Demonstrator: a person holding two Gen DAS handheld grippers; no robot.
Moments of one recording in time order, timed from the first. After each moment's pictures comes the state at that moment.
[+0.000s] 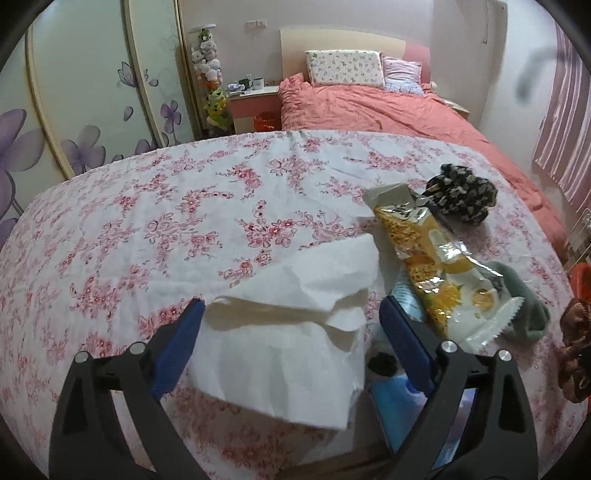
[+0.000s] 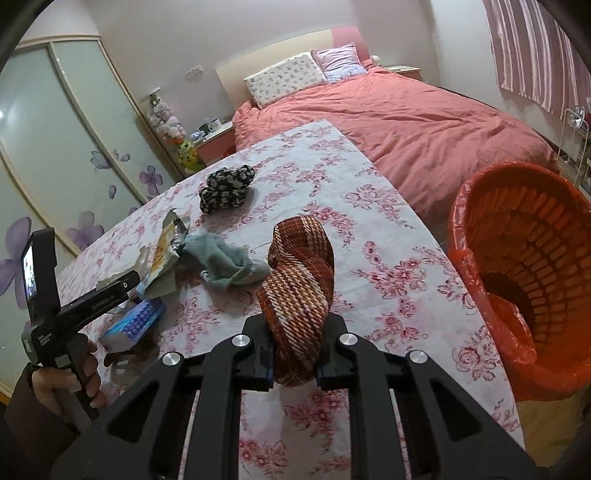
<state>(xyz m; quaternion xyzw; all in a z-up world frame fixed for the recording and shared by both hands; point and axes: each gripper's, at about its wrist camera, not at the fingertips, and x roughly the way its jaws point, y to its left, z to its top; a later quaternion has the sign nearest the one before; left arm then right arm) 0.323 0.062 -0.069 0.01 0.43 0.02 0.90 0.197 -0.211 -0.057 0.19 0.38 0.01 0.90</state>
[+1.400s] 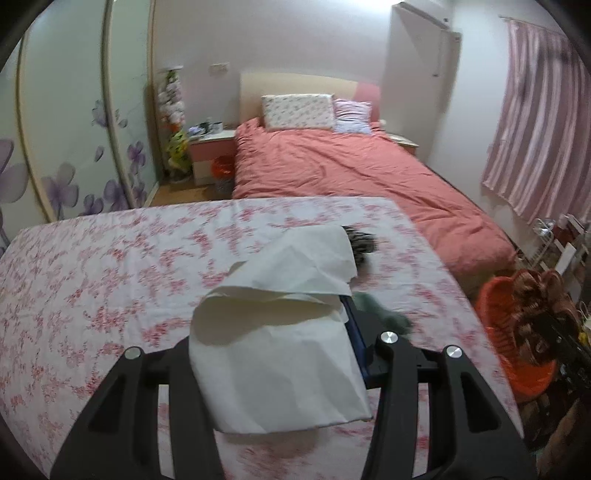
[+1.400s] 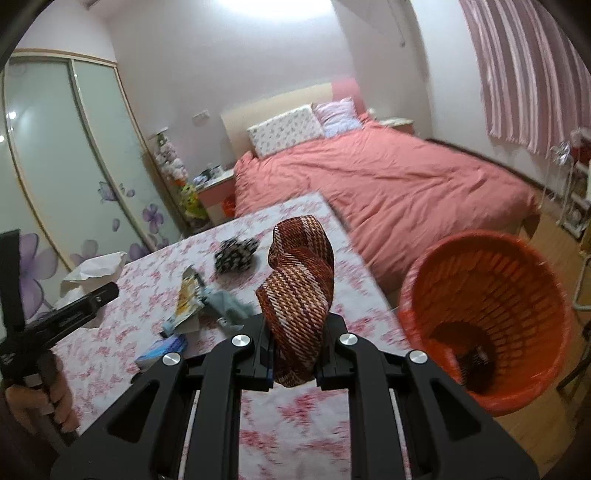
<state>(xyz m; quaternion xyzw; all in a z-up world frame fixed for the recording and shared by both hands) 0.237 0.017 0.046 0.00 0.35 -0.08 0.93 0.144 -0.229 0.016 0.15 0.28 -0.03 0.95</state>
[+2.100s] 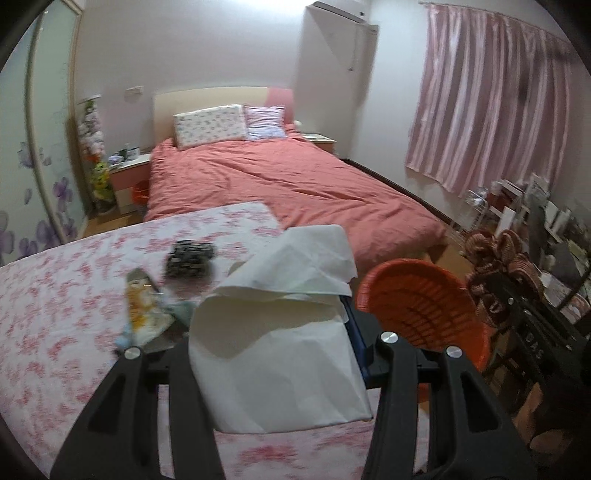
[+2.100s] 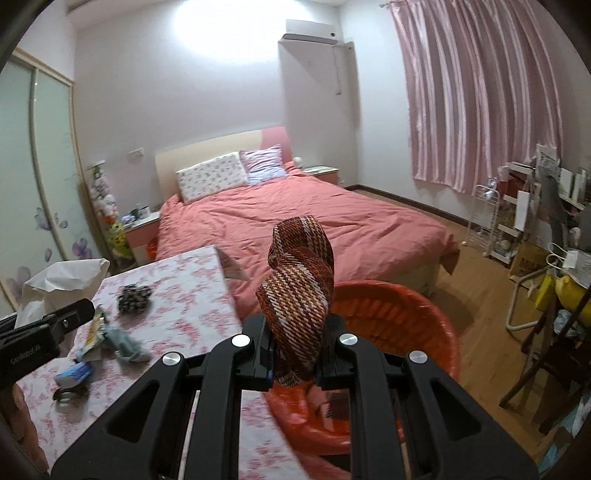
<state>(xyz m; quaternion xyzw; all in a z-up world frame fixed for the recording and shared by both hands) 0.193 -0.136 0.054 0.03 0.32 -0.23 0.92 0.113 -0.308 0.019 0.11 0.21 -0.18 0.95</state>
